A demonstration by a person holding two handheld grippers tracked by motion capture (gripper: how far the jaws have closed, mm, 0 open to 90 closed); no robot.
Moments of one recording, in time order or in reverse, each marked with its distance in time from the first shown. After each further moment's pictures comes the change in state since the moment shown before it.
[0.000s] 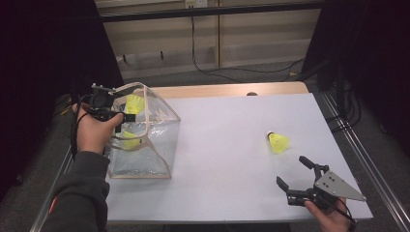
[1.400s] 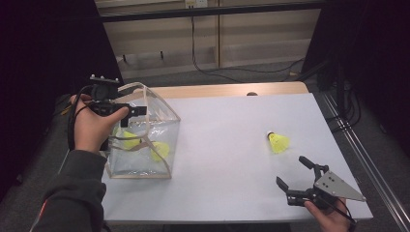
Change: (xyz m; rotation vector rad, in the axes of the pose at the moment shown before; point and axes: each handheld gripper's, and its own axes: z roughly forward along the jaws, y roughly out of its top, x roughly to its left) left arm -0.033 0.016 -0.026 -0.082 -0.120 0.083; right arm 0.001 0.000 0.000 0.001 0.000 -0.001
